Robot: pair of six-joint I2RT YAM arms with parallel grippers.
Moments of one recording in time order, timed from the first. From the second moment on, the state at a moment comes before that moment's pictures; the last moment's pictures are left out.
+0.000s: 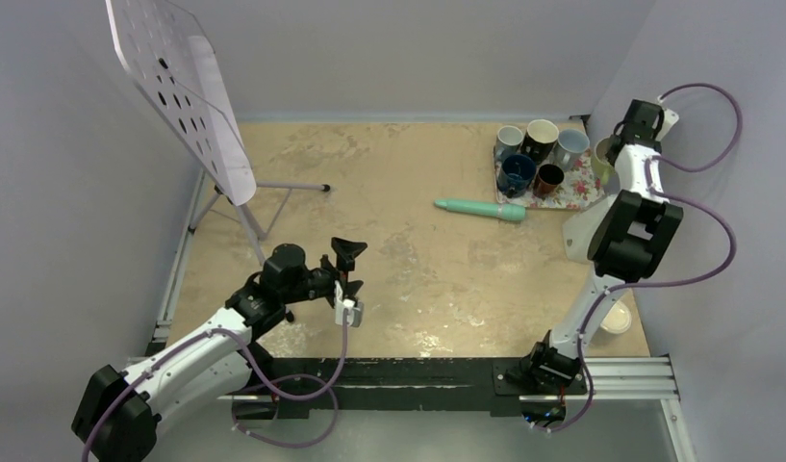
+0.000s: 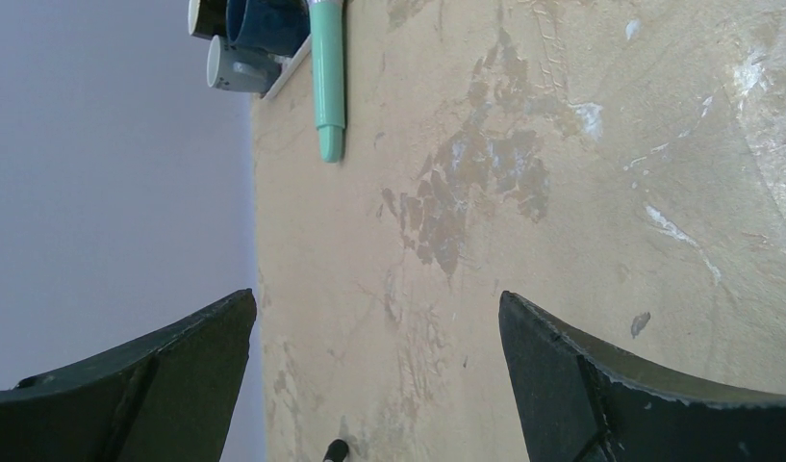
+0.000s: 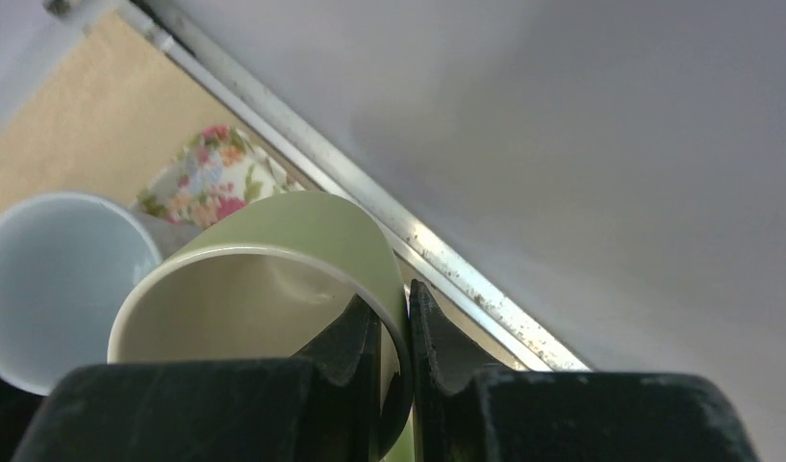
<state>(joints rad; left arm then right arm) -0.63 0.80 0.37 0.04 0.52 1.26 -0.41 2.02 1.76 -0.40 0.38 0.31</state>
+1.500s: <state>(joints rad) -0.63 0.81 0.41 -0.05 0.53 1.24 -0.46 1.80 1.54 -0.45 0.32 0.41</state>
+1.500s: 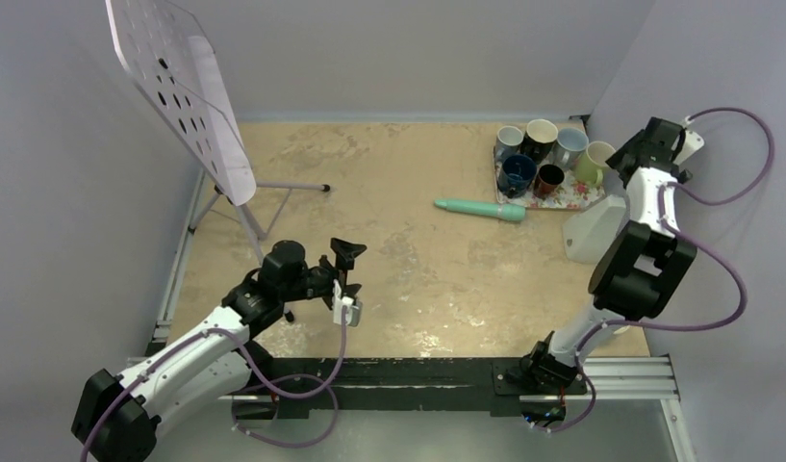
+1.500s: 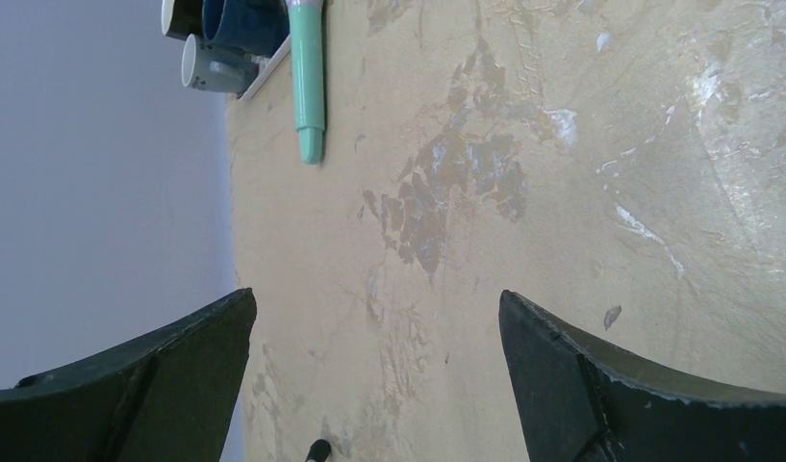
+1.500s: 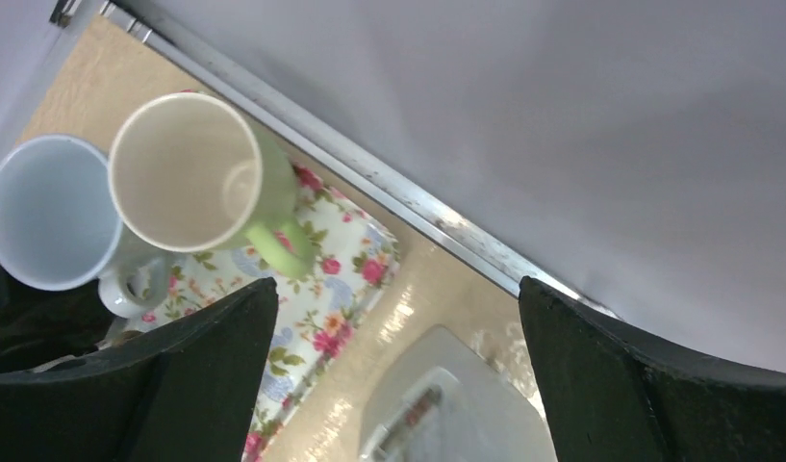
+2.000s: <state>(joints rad) -0.63 0.69 0.43 -0.16 0.57 1.09 -0.65 1.23 1.12 -0.44 0.49 0.61</state>
